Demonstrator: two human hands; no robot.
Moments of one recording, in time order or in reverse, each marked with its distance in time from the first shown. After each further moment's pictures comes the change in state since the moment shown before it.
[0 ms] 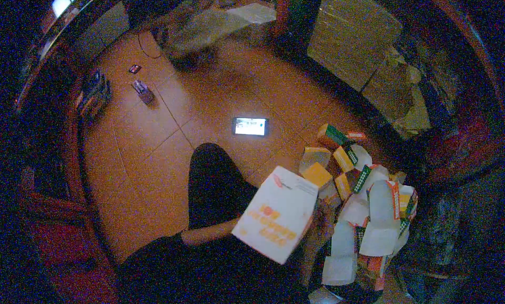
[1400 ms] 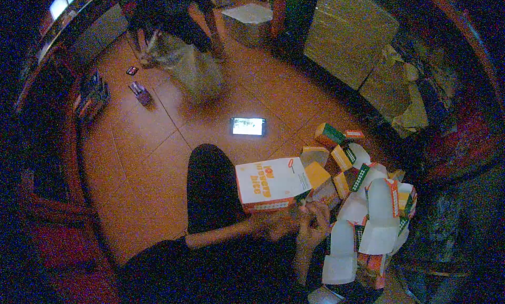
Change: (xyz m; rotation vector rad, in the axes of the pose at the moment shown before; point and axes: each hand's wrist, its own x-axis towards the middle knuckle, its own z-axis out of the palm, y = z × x) left_hand -0.021 -0.025 0.006 -0.591 -0.258 -0.422; right_hand 0.005 0.012 -0.007 -0.382 -0.060 -0.439
